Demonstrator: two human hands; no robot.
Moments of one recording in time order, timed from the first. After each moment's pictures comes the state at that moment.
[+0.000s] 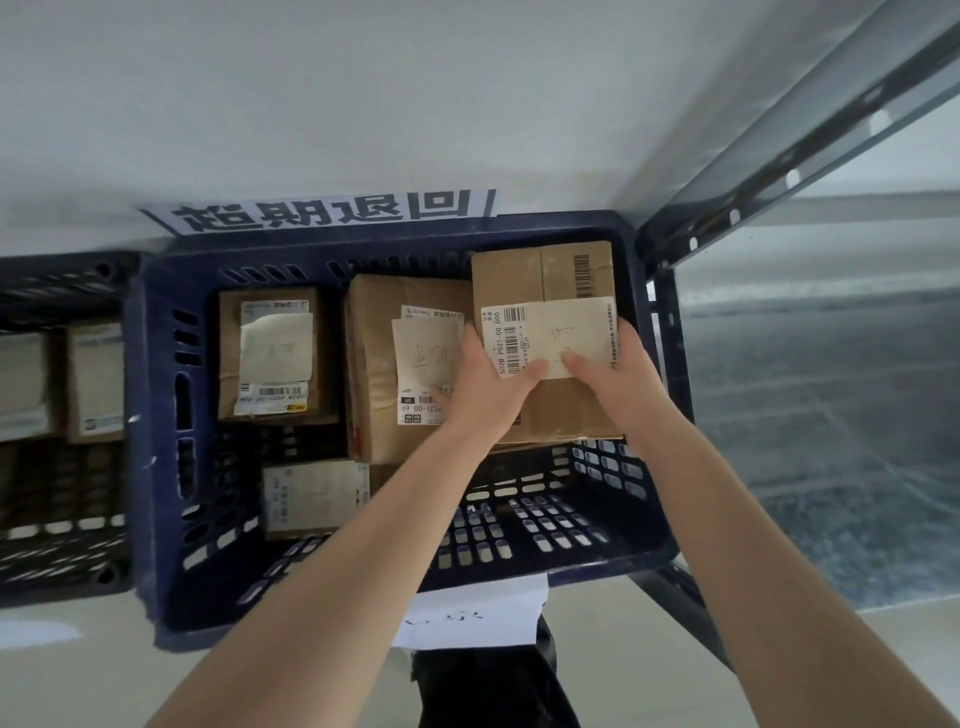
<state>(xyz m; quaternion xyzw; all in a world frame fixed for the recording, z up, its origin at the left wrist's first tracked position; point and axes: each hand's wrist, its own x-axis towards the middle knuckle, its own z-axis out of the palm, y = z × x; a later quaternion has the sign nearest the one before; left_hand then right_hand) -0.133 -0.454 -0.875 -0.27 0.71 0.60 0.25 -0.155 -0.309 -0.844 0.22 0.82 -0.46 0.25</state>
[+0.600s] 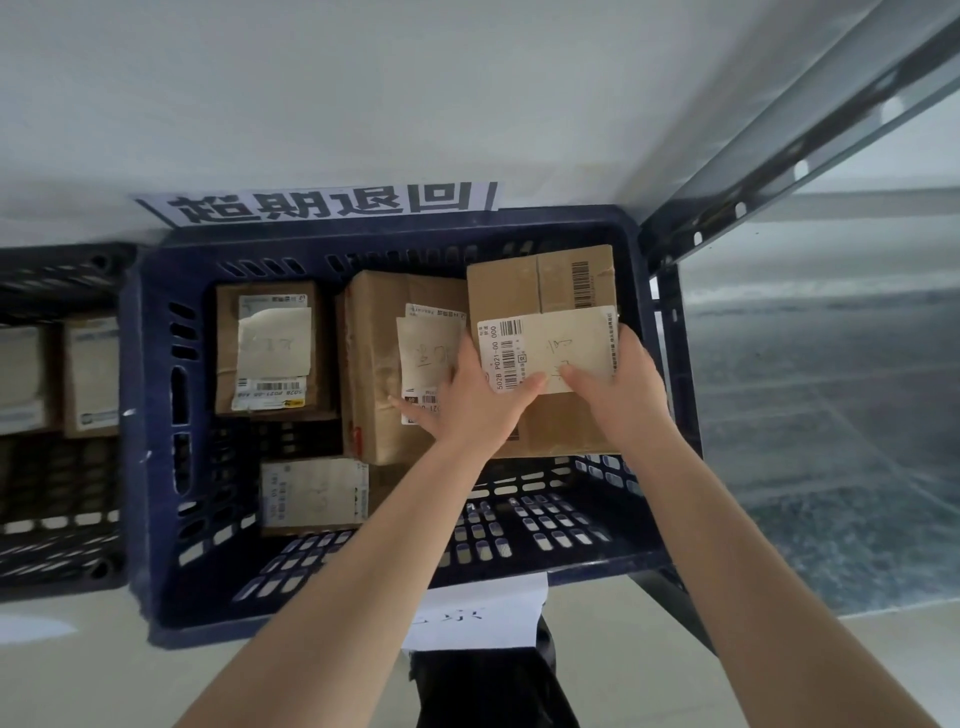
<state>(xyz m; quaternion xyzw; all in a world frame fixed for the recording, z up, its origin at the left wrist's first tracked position) -0.117 -0.456 -0.879 -0.27 0.82 0.45 0.25 -0.143 -0.314 -0.846 0.21 0.88 -0.38 0.21</state>
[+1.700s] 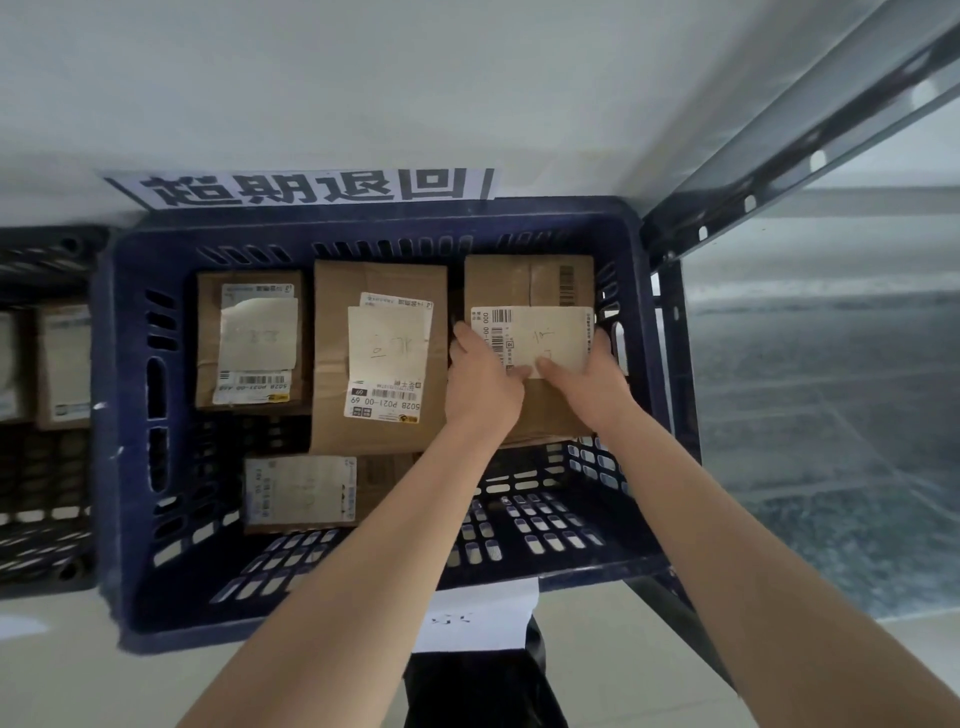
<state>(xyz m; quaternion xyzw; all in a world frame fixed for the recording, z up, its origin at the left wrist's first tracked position) -0.141 -0.439 -0.896 -0.26 0.83 0.43 0.24 -0.157 -0.318 -0.878 0.23 0.83 -0.41 0.29</state>
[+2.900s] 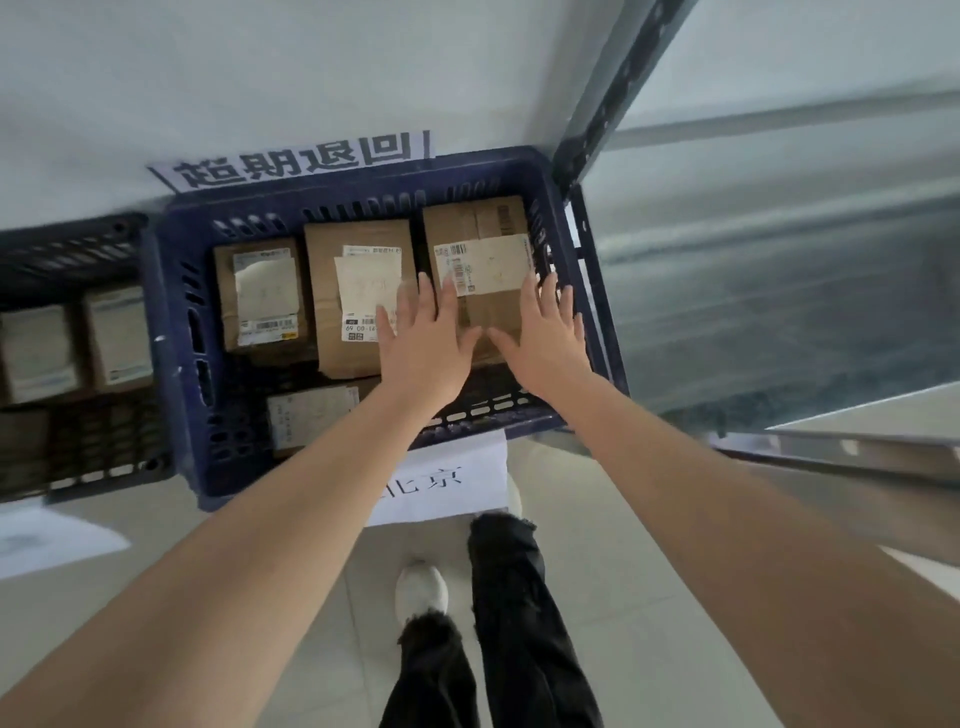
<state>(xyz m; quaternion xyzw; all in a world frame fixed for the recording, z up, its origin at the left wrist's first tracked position) -0.057 -0.469 -0.805 0.01 0.96 0.14 0.26 -0.065 -0.329 -0.796 0.05 0.95 -0.15 0.28</state>
